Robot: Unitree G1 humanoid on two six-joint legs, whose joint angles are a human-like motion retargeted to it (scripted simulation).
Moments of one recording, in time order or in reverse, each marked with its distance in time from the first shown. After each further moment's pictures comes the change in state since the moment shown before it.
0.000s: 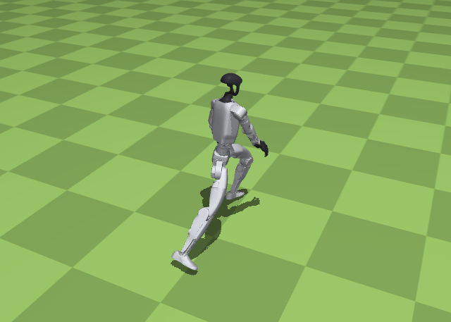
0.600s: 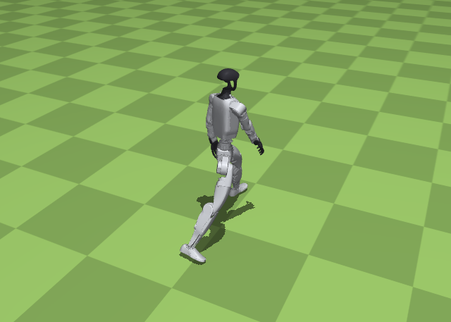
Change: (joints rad) left arm 0.213 -0.246 0.025 0.086 0.116 0.048 -0.136; right arm 0.120 0.009 0.071 0.060 -0.266 0.001 0.177; waist -0.052 0.243 -0.067; left_leg 0.568 -0.067 0.091 -1.113 0.438 0.005; right_leg 0.265 0.439 -0.186 -0.057 -0.106 -0.063
